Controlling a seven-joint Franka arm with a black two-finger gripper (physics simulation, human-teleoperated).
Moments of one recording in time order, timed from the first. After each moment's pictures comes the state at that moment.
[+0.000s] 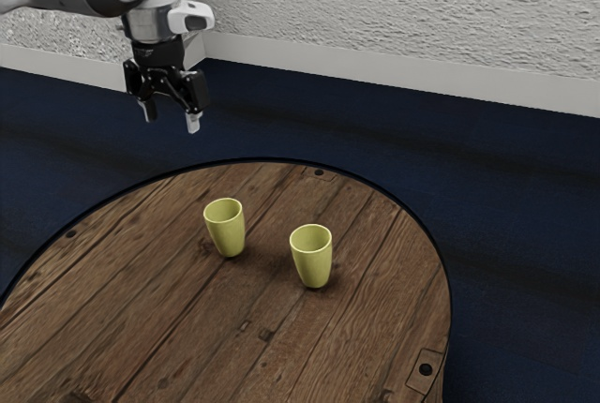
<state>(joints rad) -0.23 0.06 0.25 -1.57 0.02 1.57 0.03</state>
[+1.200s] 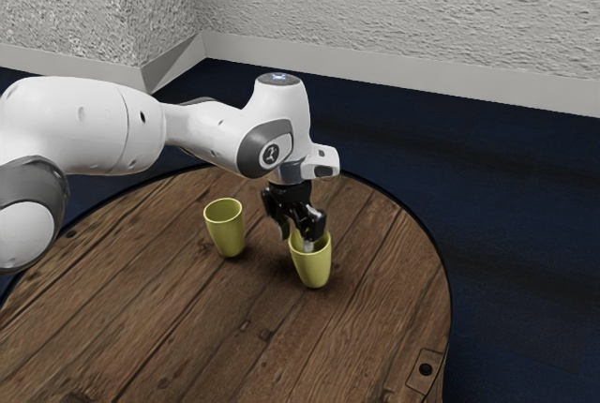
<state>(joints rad) -0.32 0.47 0.12 -1.69 -0.07 2.12 0.06</state>
